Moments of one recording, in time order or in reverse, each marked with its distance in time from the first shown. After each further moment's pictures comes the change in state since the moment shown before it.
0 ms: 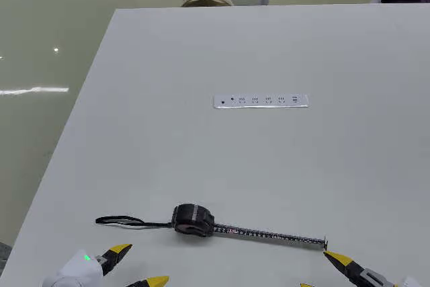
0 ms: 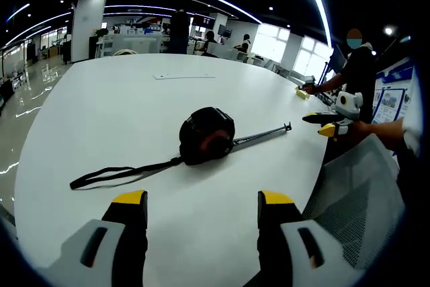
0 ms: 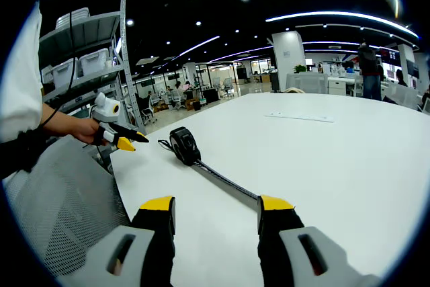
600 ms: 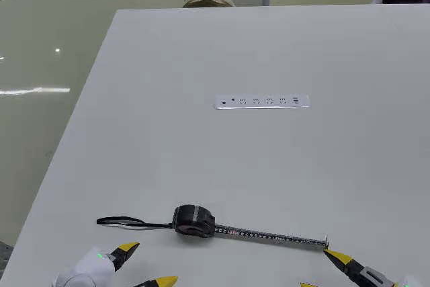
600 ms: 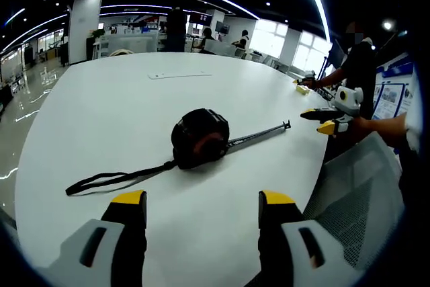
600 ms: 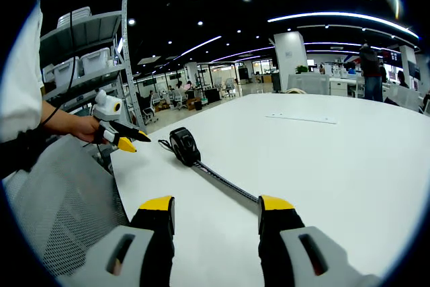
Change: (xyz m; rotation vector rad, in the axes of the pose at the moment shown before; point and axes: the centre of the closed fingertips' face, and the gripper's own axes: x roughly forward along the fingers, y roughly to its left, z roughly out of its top) left arm 0.006 -0.010 0.006 0.023 0.019 0.004; right arm 0.003 -0.001 0.001 -0.006 0.003 0.010
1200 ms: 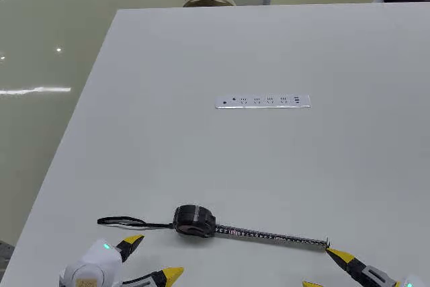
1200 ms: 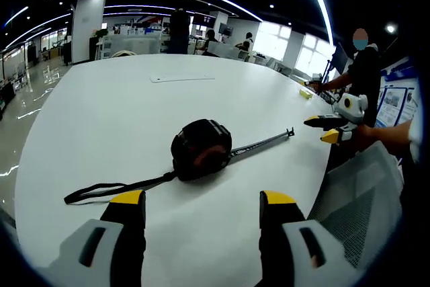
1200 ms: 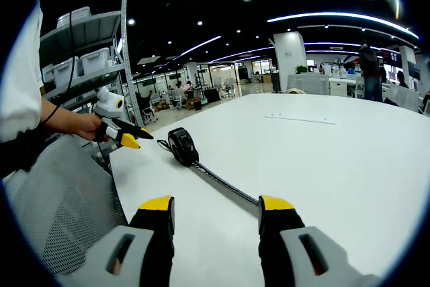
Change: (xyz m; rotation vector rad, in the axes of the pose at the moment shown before) left arm 0.011 0.000 0.014 -0.014 -0.010 0.018; right arm 0.000 -0.004 0.001 -0.003 -0.001 -0.002
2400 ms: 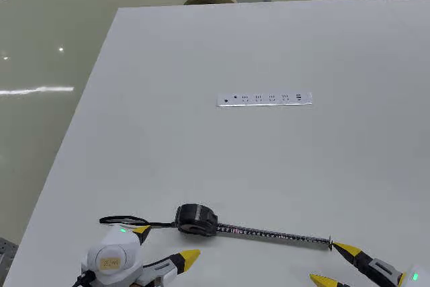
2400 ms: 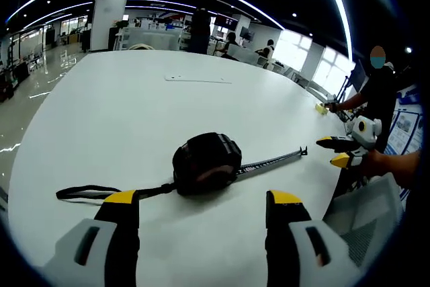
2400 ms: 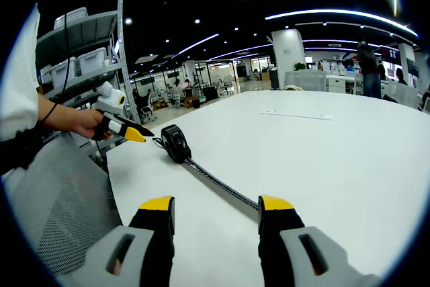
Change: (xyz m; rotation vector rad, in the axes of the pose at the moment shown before) left arm 0.025 -0.001 0.015 -0.130 -0.004 0.079; right arm 0.000 -0.018 -0.006 0.013 0.016 -0.005
